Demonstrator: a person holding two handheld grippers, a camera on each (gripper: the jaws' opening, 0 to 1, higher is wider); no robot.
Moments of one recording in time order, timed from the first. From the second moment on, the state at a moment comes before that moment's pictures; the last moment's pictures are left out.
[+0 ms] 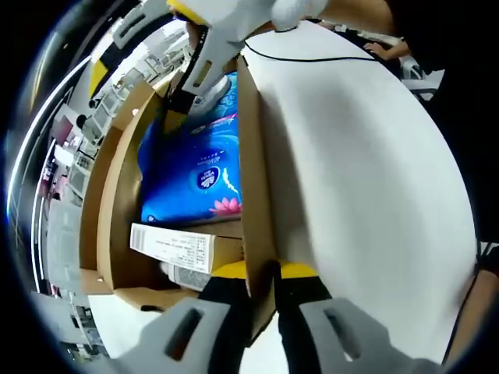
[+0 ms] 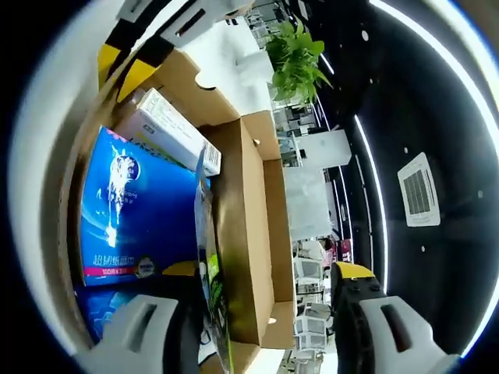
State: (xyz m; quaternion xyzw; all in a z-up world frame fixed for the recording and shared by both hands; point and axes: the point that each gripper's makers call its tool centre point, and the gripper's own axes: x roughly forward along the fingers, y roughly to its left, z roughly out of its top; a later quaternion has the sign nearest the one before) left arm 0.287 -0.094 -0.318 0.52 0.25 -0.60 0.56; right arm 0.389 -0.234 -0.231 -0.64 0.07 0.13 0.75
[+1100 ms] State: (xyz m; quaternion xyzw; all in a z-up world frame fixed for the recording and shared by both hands) left arm 0.286 -0.092 -0.320 0.53 0.26 -0.58 0.56; right arm 0.381 -0.232 -0.251 -0.65 0.10 0.14 0.74
